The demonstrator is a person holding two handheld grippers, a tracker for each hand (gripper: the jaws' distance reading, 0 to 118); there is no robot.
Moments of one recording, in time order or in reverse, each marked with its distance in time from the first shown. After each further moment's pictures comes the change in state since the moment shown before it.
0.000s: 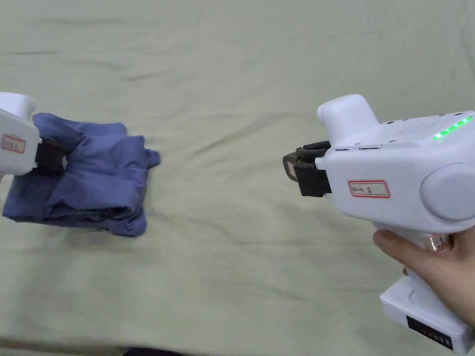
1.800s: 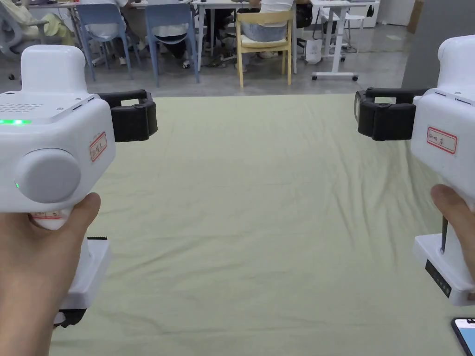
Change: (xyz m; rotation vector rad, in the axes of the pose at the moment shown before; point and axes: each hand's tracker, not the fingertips) left arm 0.217 -0.026 0.352 1.056 -0.073 0.171; right arm 0.047 0.022 0.334 0.711 -0.689 0.004
